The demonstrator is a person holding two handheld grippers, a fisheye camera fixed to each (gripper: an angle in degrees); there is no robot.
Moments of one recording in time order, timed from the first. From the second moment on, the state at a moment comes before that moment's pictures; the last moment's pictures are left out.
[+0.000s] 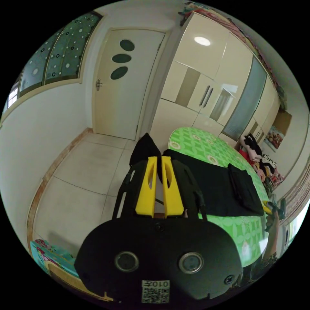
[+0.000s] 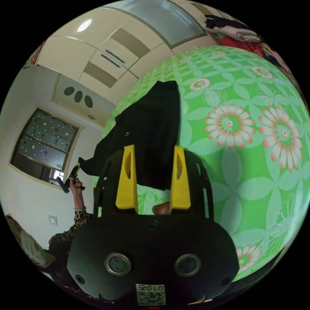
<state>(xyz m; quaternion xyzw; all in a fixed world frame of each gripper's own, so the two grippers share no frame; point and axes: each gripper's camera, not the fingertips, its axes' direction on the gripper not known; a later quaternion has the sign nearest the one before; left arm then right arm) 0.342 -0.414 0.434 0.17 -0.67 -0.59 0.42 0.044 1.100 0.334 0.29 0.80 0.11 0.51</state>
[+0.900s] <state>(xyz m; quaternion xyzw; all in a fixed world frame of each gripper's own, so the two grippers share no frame) 0.343 -0.508 0.574 0.20 -0.61 -0.52 0.57 -0.006 1.213 0.512 0.32 0.86 0.04 0.38</state>
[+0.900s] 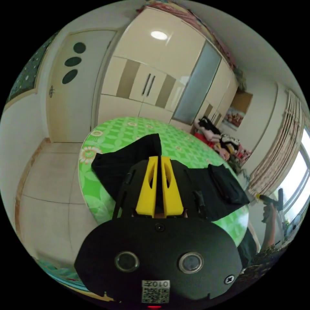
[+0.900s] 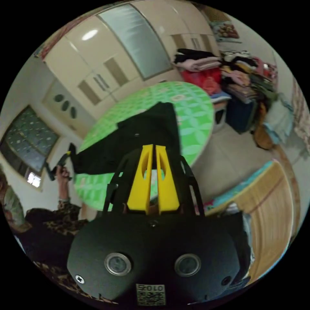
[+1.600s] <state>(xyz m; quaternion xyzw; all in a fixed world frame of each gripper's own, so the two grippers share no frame) 0.643 -0.305 0.619 0.43 -0.47 -0.64 0.42 0.343 1.006 0.646 0.03 0.73 0.00 0.68</state>
